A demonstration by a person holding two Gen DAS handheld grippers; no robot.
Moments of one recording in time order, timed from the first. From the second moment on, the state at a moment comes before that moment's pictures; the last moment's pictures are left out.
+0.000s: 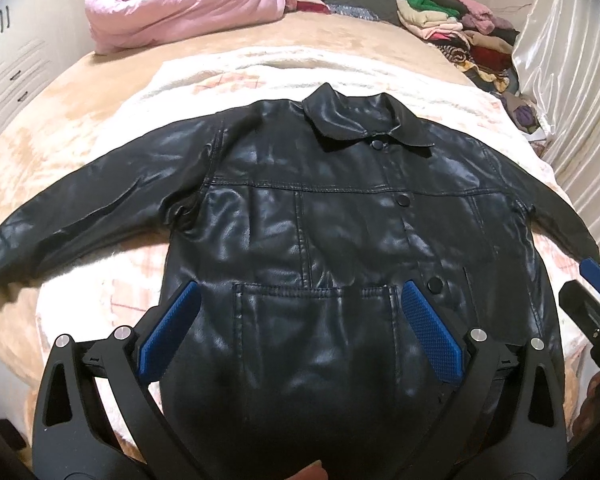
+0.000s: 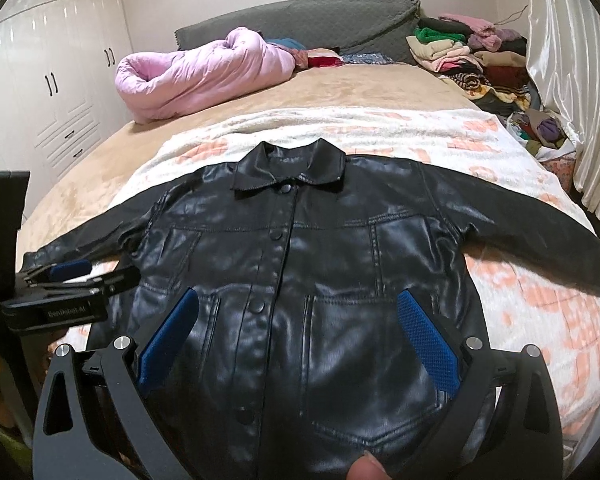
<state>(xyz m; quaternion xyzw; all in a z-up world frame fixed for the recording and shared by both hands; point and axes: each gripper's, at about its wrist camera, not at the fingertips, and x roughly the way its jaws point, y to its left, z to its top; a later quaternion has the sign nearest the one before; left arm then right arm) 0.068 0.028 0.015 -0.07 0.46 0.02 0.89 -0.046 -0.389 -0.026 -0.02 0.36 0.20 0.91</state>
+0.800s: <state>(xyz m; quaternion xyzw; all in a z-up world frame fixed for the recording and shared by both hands) 0.147 -0.001 0.016 -0.09 0.47 -0.01 0.88 0.038 -0.454 -0.016 0.05 0.35 0.12 0.93</state>
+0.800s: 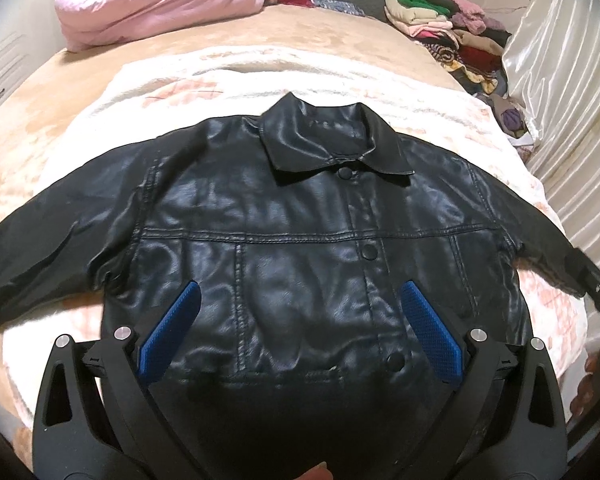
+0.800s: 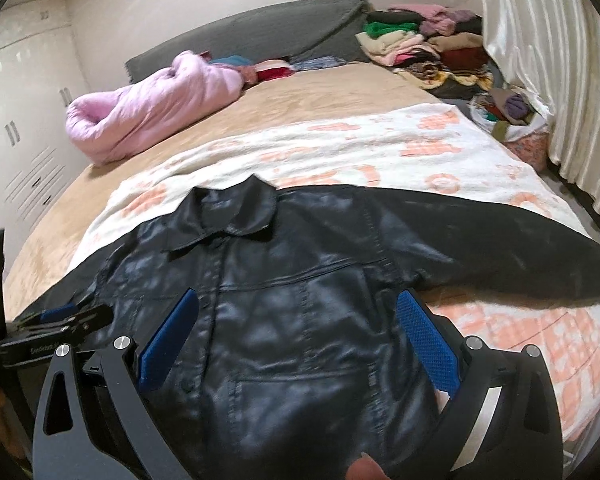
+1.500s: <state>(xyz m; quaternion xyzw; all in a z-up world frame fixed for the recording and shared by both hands) 0.206 -0.073 -0.007 -0.05 0.49 -0.08 0.87 0.083 -0.596 -0.049 0.14 0.35 -0.04 0.92</state>
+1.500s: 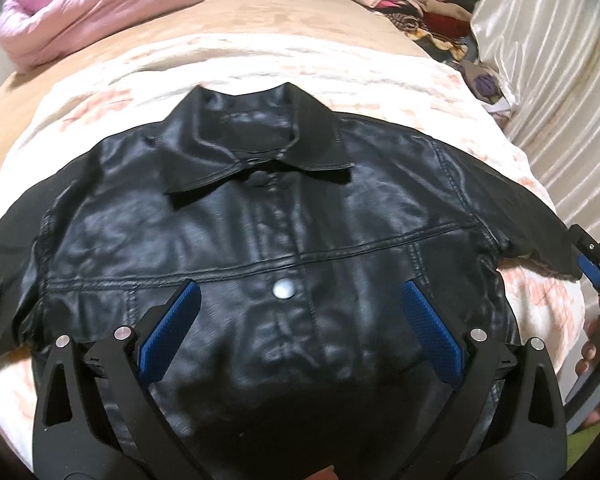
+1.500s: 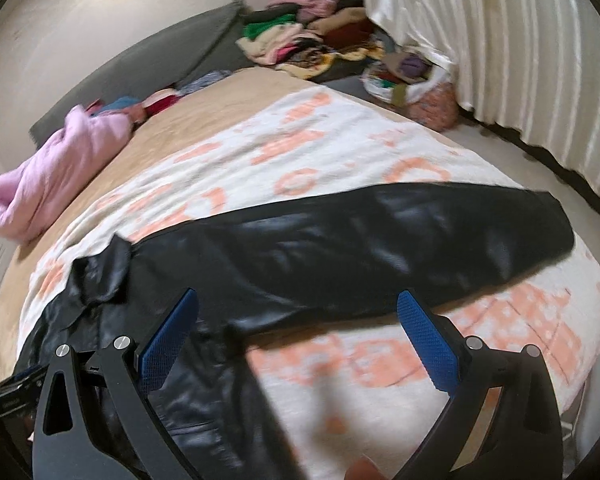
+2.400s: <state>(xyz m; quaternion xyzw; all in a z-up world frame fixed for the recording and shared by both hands) 0.257 -0.125 -0.039 -0.01 0.51 -0.09 0.86 0.109 -0.803 -0.137 0.41 0.32 -0.20 0.83</state>
